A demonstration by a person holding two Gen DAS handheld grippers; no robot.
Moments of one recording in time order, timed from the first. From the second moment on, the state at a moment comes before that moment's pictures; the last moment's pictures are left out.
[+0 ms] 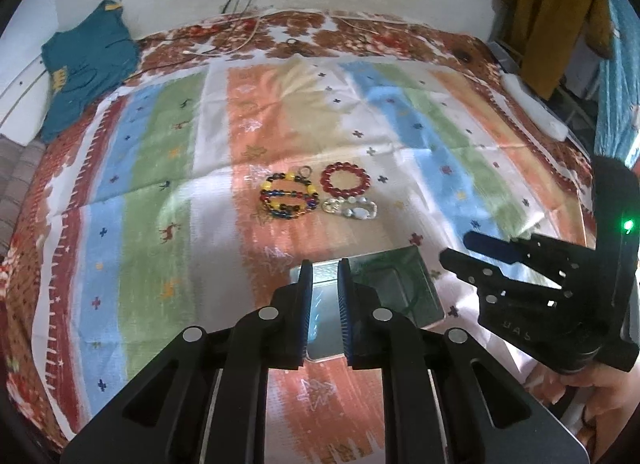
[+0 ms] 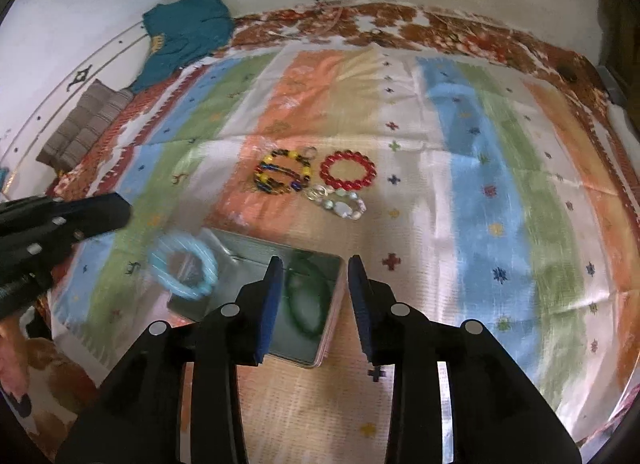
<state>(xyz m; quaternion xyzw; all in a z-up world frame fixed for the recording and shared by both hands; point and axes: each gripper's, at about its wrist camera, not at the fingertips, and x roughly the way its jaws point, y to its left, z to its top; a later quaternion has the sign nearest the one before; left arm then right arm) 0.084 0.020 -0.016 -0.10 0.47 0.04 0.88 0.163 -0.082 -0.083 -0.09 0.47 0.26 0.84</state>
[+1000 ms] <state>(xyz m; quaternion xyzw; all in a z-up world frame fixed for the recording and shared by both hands) 0.099 0.063 -0.033 -0.14 0.47 0.11 0.86 0.186 -0.086 -0.088 -0.08 0.49 0.23 0.84</state>
